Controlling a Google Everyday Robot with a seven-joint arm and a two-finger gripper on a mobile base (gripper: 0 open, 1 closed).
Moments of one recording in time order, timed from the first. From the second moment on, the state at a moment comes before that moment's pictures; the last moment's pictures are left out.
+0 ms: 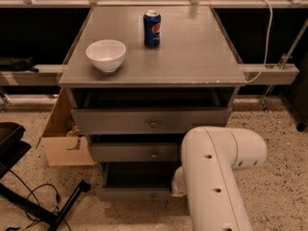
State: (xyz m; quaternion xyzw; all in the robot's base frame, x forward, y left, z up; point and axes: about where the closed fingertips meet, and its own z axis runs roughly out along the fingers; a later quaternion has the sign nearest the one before) arm 0.557 -0.113 0.167 -0.69 0.72 0.03 0.09
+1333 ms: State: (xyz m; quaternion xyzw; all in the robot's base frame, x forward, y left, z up) arm 0.533 -0.117 0.172 -0.68 0.72 0.06 0.07
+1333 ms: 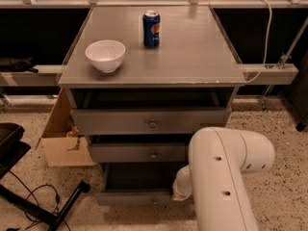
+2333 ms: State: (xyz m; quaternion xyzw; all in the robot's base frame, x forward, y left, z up) arm 0.520 -0.122 0.174 -0.68 0.72 0.07 0.06
